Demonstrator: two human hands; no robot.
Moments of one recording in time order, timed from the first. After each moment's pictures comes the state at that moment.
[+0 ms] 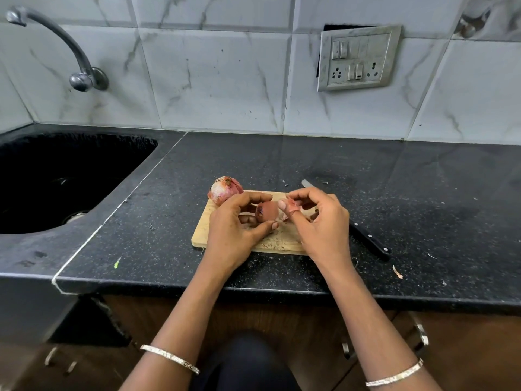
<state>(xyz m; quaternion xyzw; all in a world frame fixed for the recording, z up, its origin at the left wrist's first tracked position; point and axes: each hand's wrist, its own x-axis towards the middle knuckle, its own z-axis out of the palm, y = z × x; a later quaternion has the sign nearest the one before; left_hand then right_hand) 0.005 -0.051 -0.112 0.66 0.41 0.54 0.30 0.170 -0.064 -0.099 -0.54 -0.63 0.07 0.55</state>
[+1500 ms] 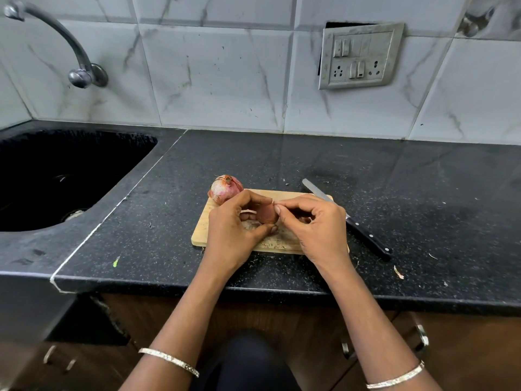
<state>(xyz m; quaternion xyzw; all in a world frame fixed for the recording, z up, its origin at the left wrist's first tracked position) 0.005 -0.058 -0.107 0.68 0.43 0.54 0.23 0.169 -0.060 -0.104 -0.46 -0.66 0.14 0.57</state>
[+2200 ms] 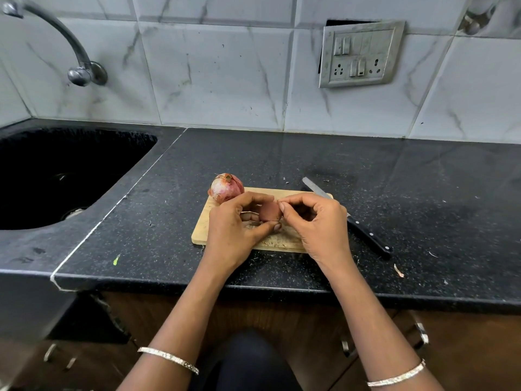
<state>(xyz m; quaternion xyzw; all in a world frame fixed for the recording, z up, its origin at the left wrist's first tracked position) 0.005 -0.058 -0.107 0.68 0.43 0.53 0.29 0.170 -0.060 -0.103 -0.49 -0.65 0.15 0.57</state>
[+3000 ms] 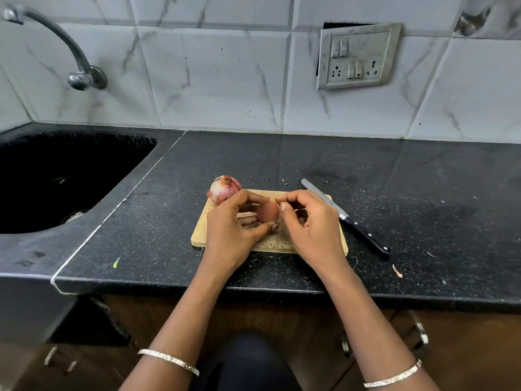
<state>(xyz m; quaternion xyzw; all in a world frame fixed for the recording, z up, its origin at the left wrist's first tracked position) 0.007 -0.061 -0.105 0.65 0.43 0.55 0.30 0.165 -0.063 -0.104 -0.50 -0.68 0.08 0.52</state>
